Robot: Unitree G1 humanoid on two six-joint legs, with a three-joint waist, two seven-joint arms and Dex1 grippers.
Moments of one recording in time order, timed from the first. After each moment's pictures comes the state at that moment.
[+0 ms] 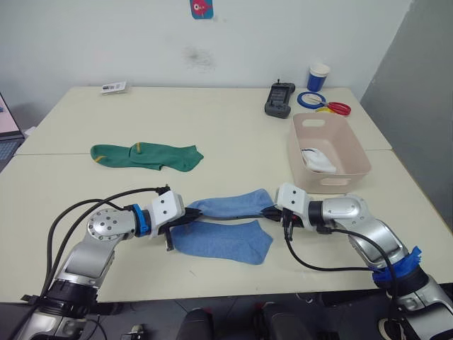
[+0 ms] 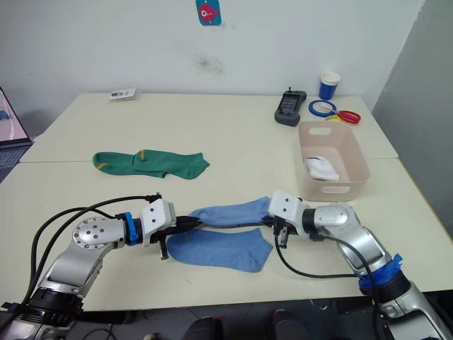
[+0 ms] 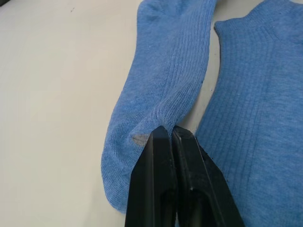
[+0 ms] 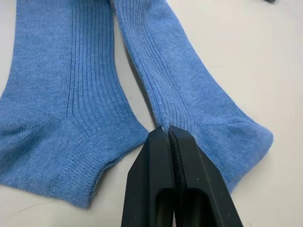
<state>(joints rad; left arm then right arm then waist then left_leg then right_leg) -0.24 0.73 -0.07 0.02 -0.16 0.01 -1.02 -0.48 -0.58 0.34 -0.18 0.08 0.48 0.94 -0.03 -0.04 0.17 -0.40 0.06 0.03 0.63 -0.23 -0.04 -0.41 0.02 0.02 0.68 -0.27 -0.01</state>
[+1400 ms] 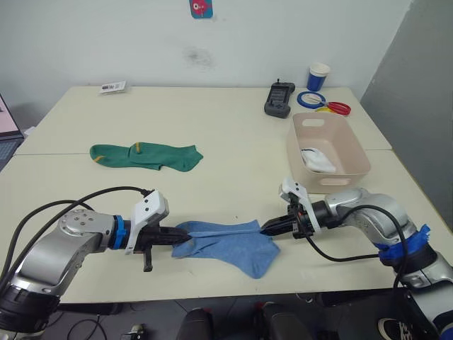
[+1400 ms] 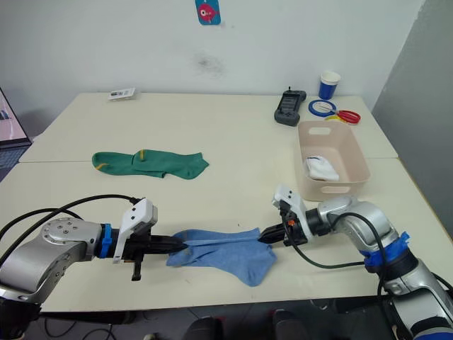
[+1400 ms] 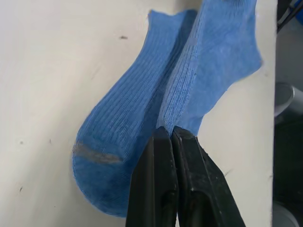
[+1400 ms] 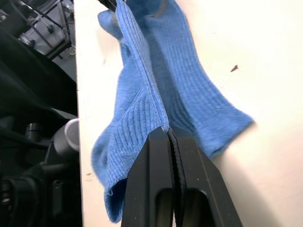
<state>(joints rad) -0.16 0.96 -0.02 -0.24 -0.47 0.61 -1.15 -0.63 -0.65 0.38 -0.10 0.52 0.95 1.09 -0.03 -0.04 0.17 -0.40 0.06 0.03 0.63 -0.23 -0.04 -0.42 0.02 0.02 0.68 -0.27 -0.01</state>
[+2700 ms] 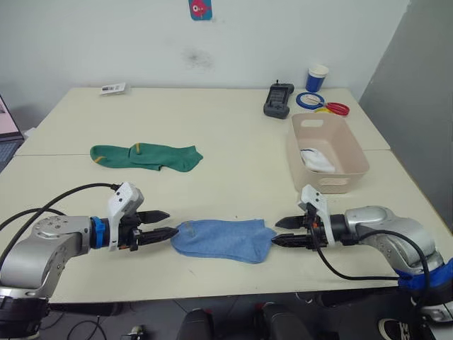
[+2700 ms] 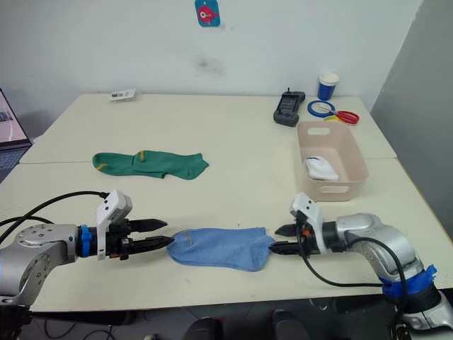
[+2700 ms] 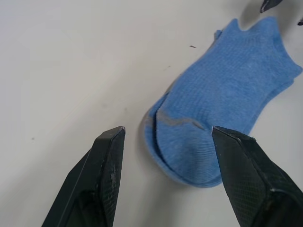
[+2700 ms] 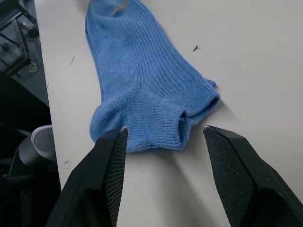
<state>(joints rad) -0.08 0.91 0.17 -0.20 -0.53 0.67 -1.09 -0.37 -0.68 0.20 -0.33 0.49 0.95 0.96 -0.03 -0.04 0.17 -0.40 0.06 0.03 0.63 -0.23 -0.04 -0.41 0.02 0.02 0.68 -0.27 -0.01</state>
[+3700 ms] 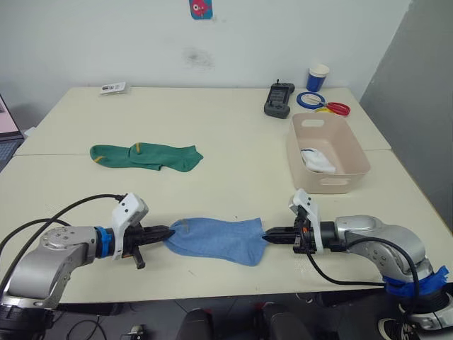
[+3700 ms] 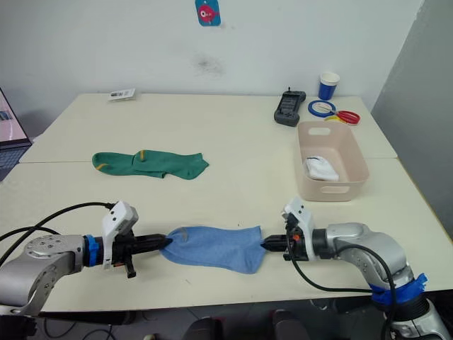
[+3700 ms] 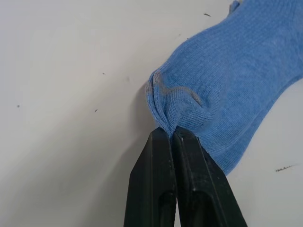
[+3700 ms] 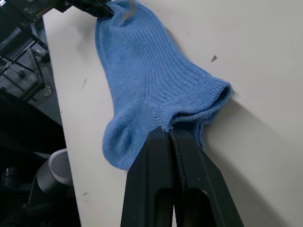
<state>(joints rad) -0.03 0.89 0.16 -0.19 -0.49 0.66 -1.03 -0.34 -0.59 0.18 -0.38 0.60 1.04 0.84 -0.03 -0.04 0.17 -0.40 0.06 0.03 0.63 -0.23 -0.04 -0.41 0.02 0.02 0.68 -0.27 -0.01</state>
